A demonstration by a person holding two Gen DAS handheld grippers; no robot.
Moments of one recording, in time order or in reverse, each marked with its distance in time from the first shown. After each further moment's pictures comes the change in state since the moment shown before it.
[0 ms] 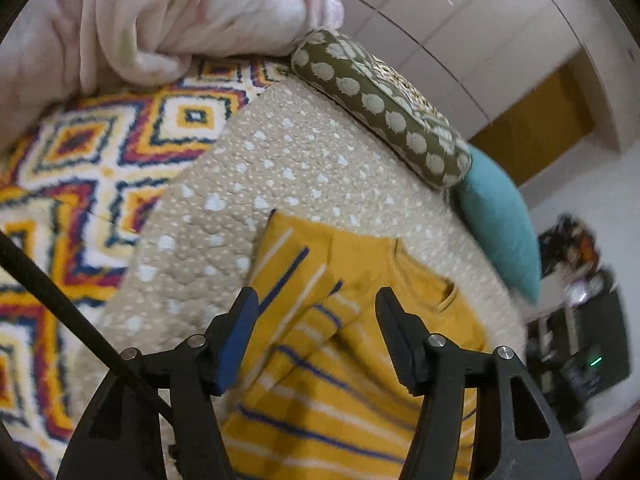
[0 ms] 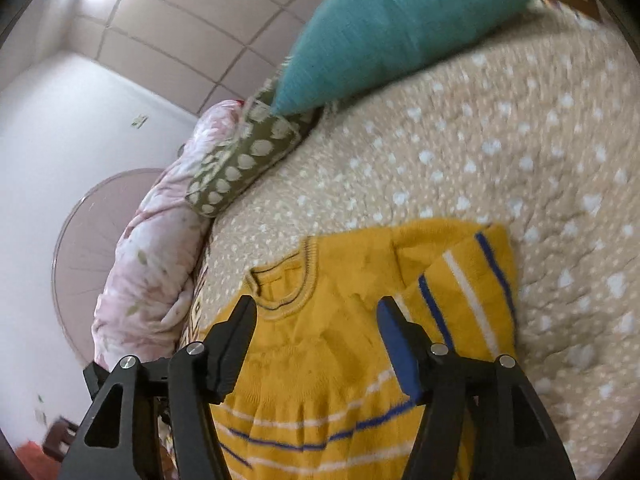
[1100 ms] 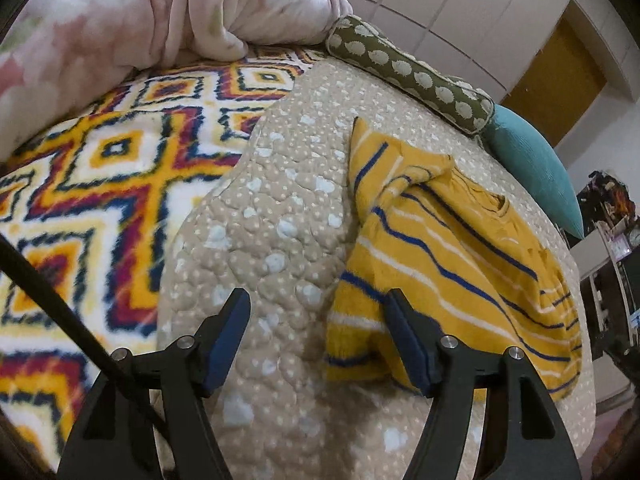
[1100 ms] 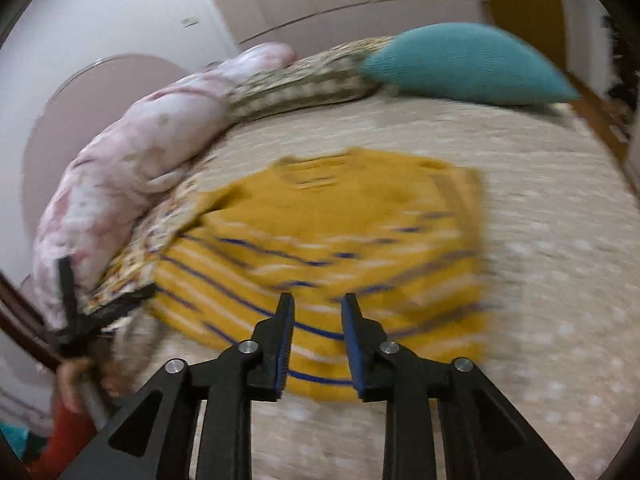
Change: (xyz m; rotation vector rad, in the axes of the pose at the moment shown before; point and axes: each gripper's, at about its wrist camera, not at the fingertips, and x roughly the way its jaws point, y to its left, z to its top) left arm -0.039 0.055 -0.104 0.098 -0.041 0.151; right arm -0.063 0.087 -0.140 -0.435 0.088 -0.179
